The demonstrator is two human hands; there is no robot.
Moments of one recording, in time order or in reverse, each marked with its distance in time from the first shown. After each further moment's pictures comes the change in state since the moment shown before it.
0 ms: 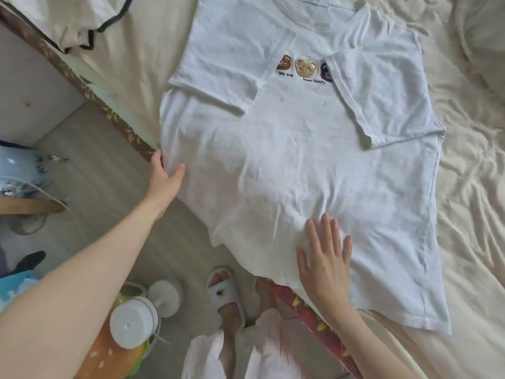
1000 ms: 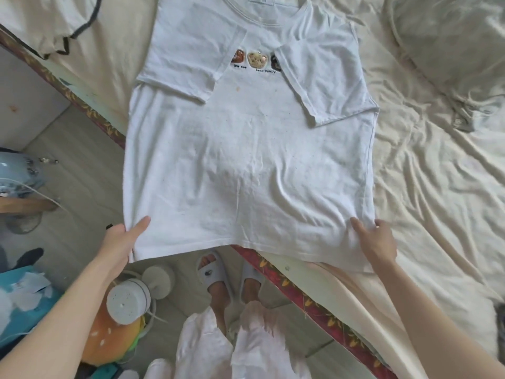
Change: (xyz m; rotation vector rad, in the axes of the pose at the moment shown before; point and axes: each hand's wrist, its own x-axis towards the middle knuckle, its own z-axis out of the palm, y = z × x) left_hand -0.146 -0.047 -0.039 -0.133 -0.034 -0.333; right_hand -0.016 0.155 -0.066 0.547 -0.124 0.870
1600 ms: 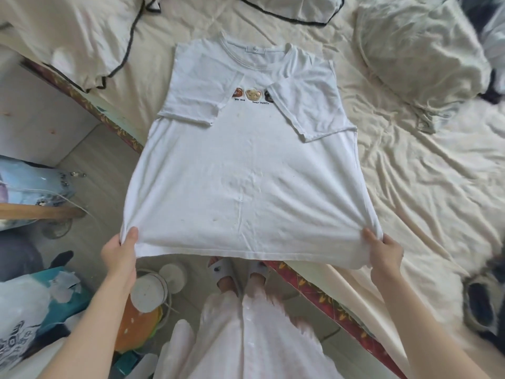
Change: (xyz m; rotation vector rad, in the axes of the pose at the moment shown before) left_hand -0.101 0.012 -0.027 -0.219 0.287 0.123; right_hand -0.069 0.029 -0.063 0.615 0.039 0.082
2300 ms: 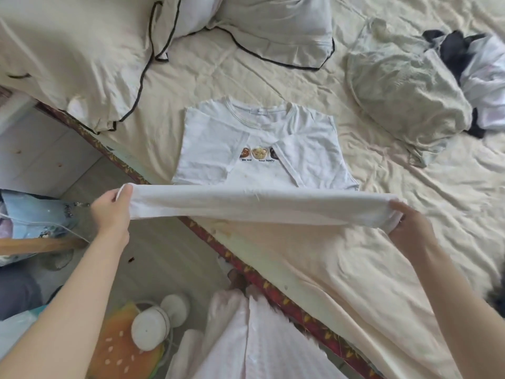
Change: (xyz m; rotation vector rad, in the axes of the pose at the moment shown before) left_hand 0.053 0.153 0.049 0.054 0.059 0.235; right_hand 0.033 -0.147 0.003 0.528 -0.227 0.110
